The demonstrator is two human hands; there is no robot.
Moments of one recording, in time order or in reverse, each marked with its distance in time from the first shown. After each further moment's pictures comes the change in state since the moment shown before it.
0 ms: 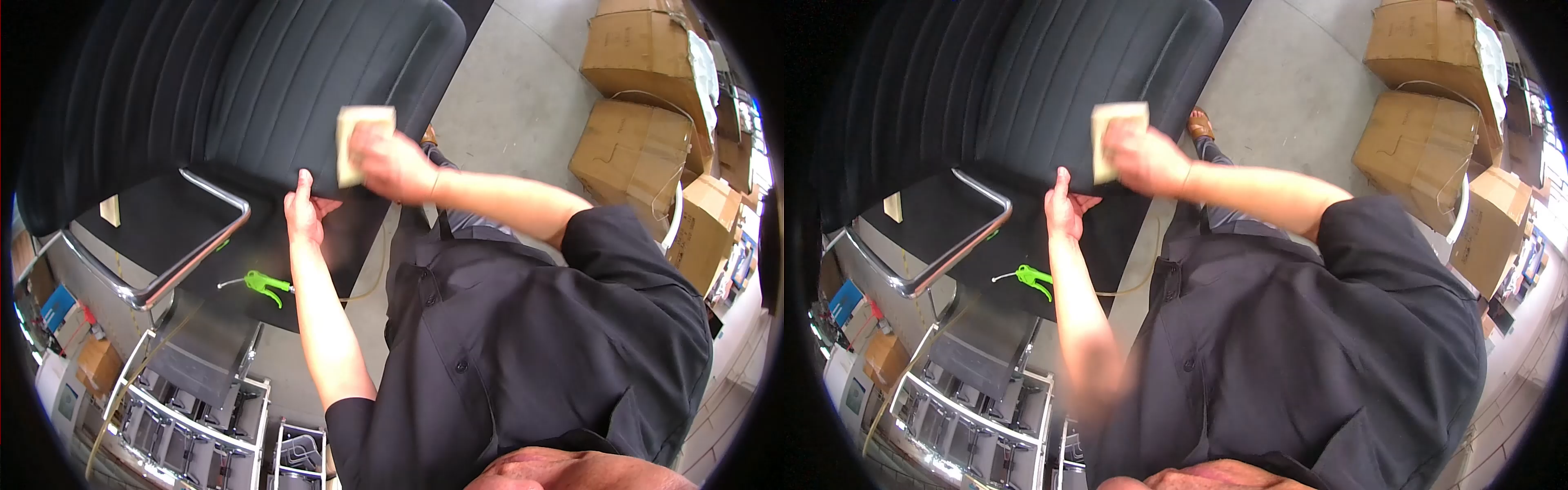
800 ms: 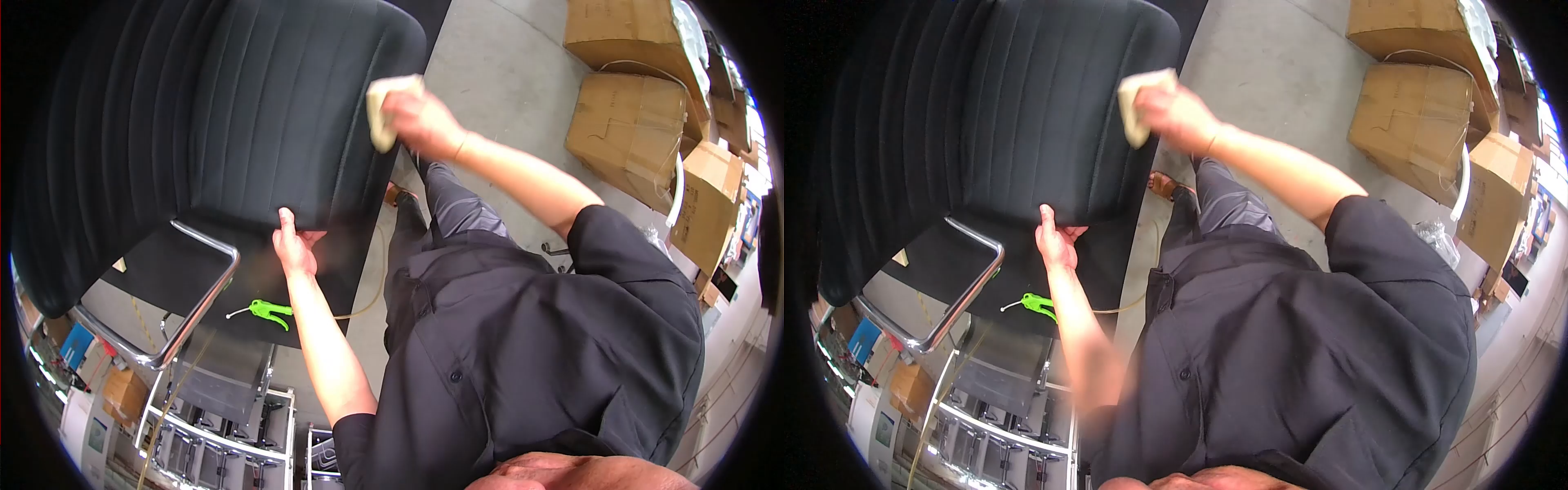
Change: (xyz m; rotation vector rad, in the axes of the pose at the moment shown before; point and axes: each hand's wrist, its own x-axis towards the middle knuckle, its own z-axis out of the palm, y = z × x) left_hand -0.011 -0.001 0.010 0.070 0.085 0.039; right_hand -0.051 0.105 -0.061 -0.132 0.085 0.120
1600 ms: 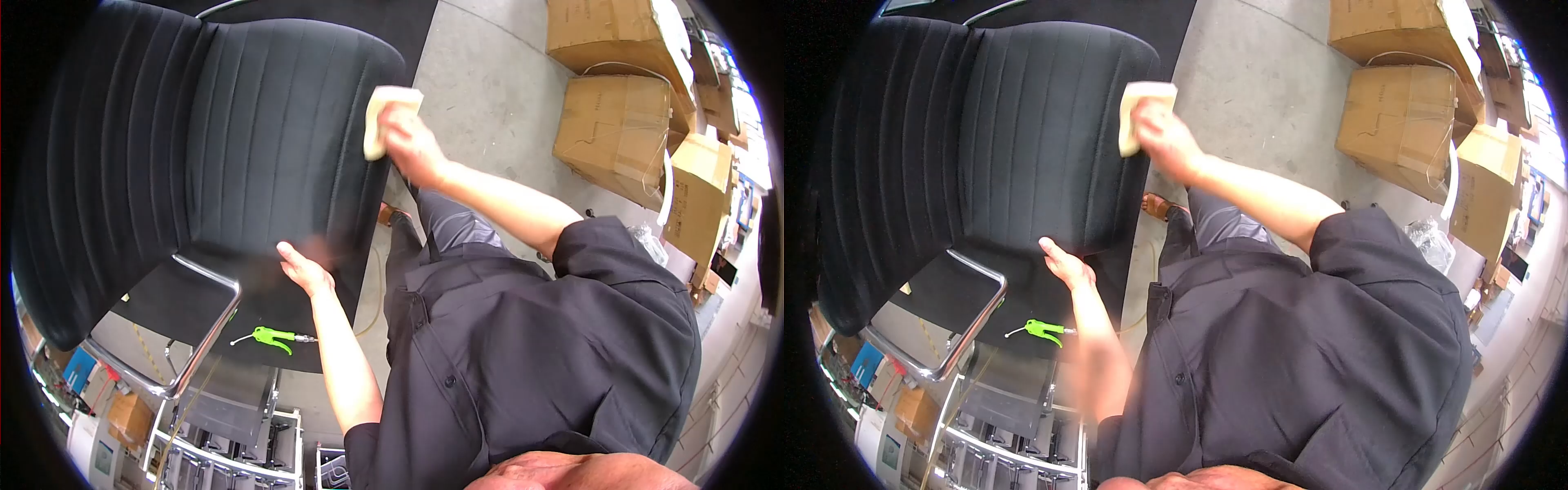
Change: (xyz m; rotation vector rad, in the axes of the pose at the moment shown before) left_hand 0.008 -0.040 0.033 -0.048 0.435 0.208; right_hand 0.000 -0.004 0.005 -0.064 0.201 0.197
